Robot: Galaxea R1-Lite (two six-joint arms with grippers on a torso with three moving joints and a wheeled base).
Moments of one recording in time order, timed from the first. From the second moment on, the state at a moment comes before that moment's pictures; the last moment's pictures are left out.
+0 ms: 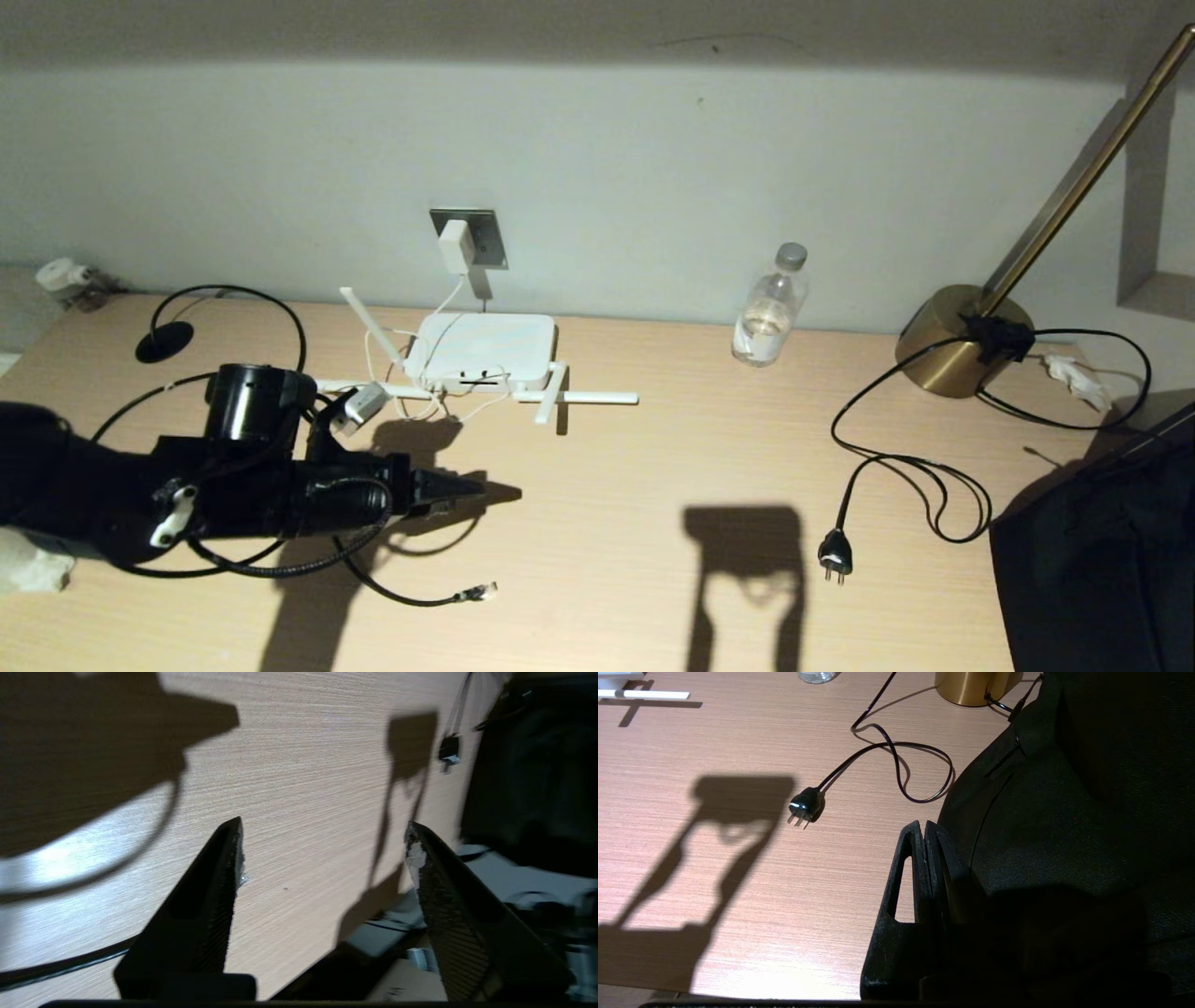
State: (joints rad) left arm -0.12 1.78 -0.74 -0.31 -0.69 -0.28; right arm 0.00 0.00 0.00 0.00 0.00 0.01
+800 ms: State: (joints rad) left arm -0.35 1.05 -0.34 -0.25 0.09 0.24; right arm 0.00 0.00 0.00 0.00 0.00 0.01
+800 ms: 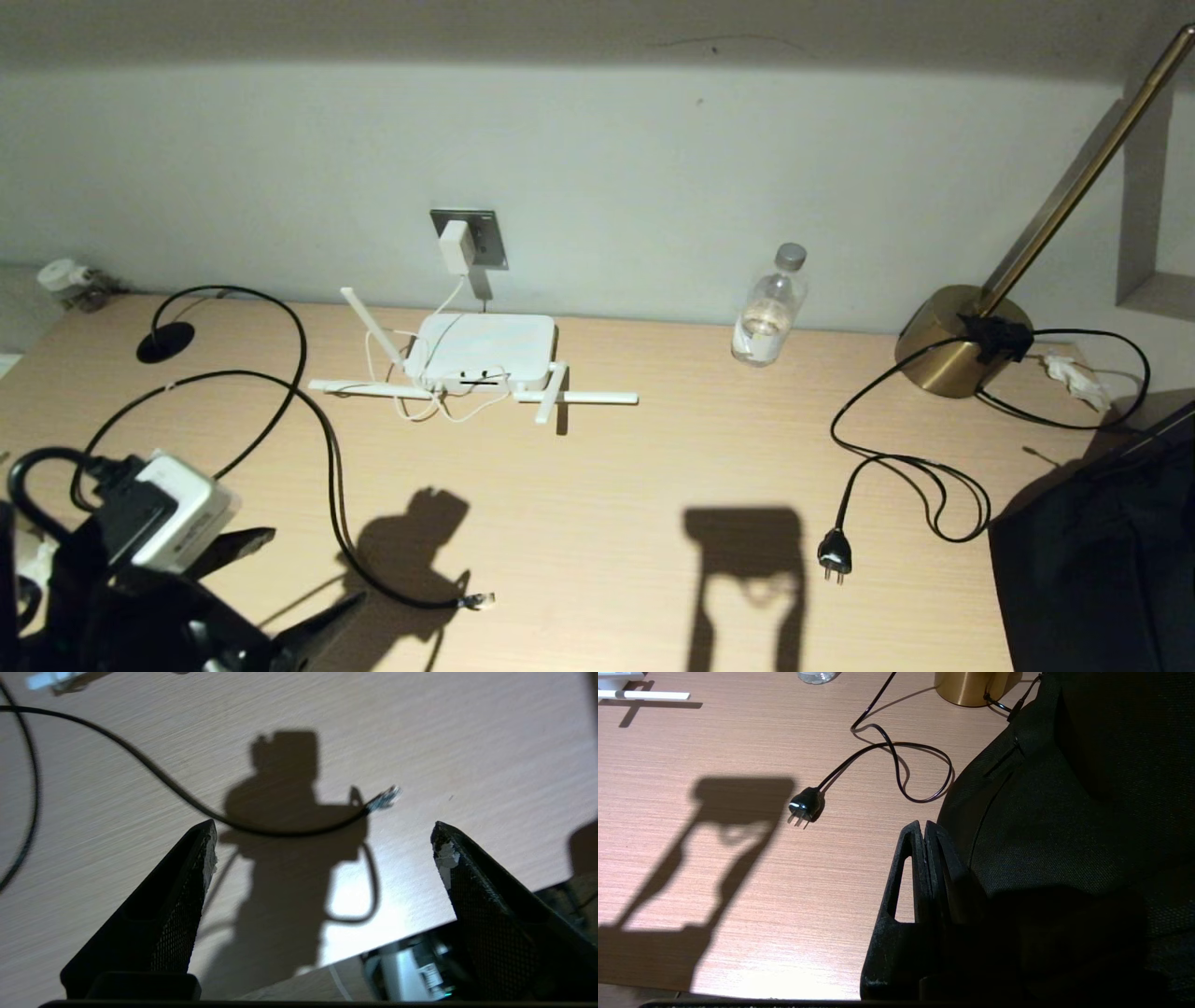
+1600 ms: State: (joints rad) left arm -0.48 1.21 -0.46 -0.20 0.31 0.32; right arm 0.00 0.00 0.00 0.00 0.00 0.01
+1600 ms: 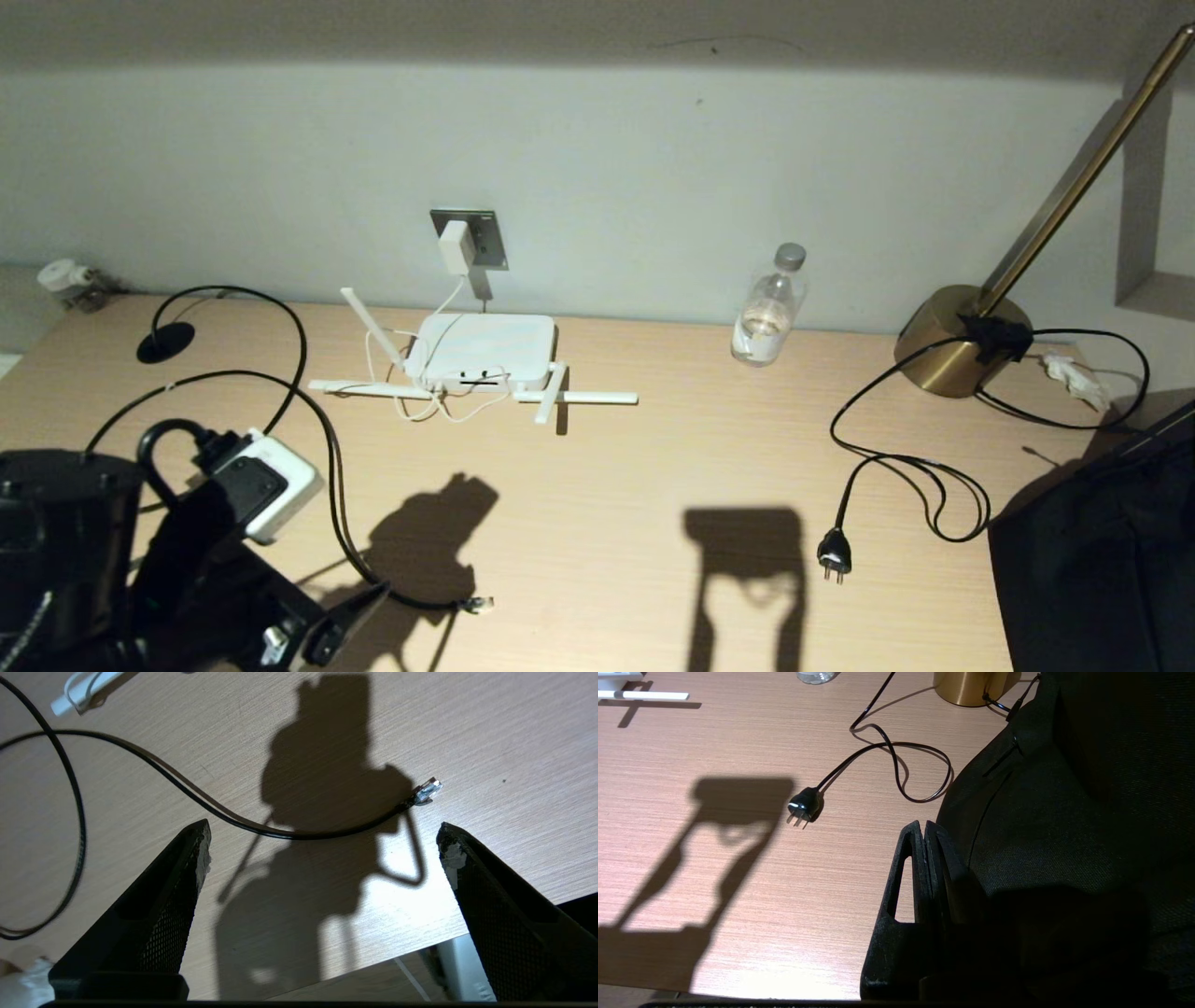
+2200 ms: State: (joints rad) left arm -0.76 1.26 -0.29 -0.12 0.52 0.40; right arm 0.00 0.00 0.00 0.00 0.00 0.01
